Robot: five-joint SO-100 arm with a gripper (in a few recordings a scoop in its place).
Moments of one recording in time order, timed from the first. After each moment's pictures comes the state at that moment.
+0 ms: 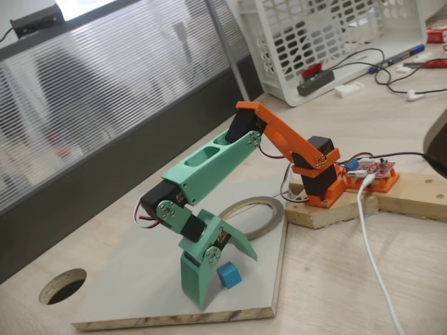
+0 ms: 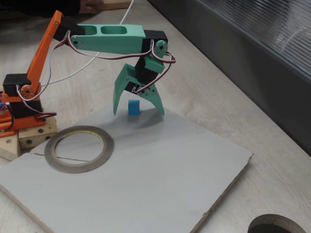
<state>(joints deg) -42.4 54.8 63.4 112.9 101.1</state>
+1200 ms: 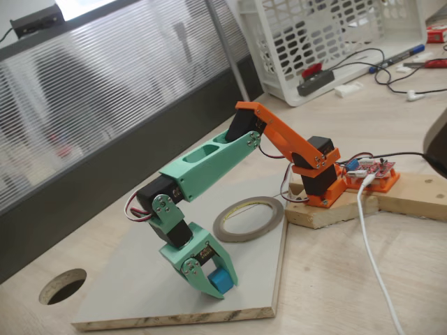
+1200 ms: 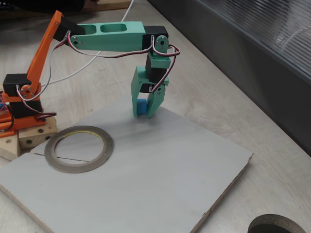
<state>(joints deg) -42.1 54.8 59.5 98.3 101.1</state>
